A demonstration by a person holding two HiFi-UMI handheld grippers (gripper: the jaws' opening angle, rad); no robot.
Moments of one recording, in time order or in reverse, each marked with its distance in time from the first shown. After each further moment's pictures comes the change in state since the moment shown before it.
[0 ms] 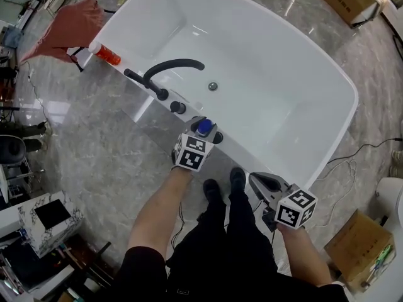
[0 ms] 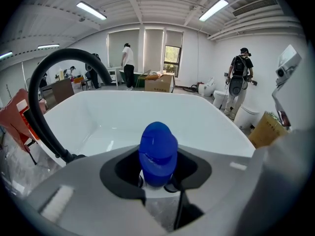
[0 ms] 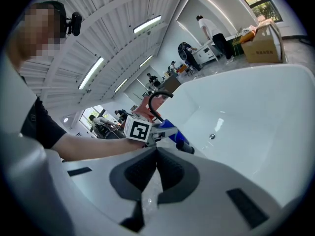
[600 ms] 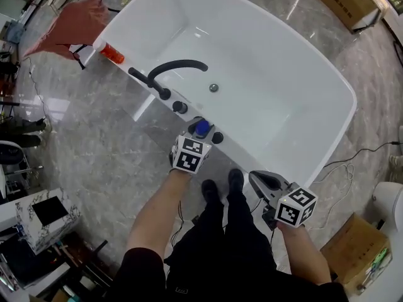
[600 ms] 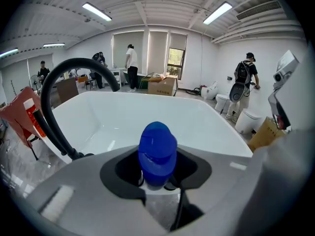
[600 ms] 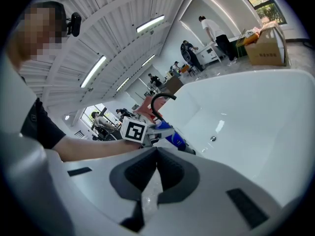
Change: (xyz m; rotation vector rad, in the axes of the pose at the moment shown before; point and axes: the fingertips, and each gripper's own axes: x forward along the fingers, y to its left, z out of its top) left arm -0.023 0.003 0.008 -0.036 -0.026 0.021; right arm -0.003 0.006 0.011 -0.029 0.005 0.011
